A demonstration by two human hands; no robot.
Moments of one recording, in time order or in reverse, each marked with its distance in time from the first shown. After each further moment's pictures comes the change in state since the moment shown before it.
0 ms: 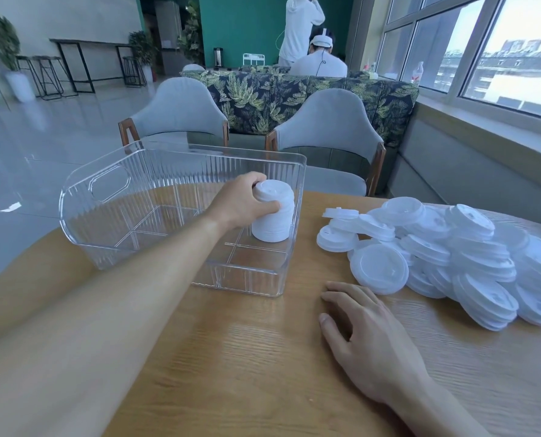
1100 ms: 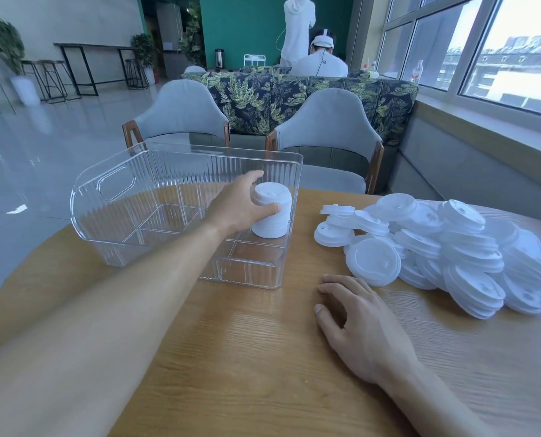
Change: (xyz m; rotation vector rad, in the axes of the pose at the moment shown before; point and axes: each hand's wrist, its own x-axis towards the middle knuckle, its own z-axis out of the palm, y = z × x) left_hand -0.016 -0.002 0.001 0.024 0.000 -0.019; right_hand 0.000 0.000 -0.001 0.015 0.019 -0.019
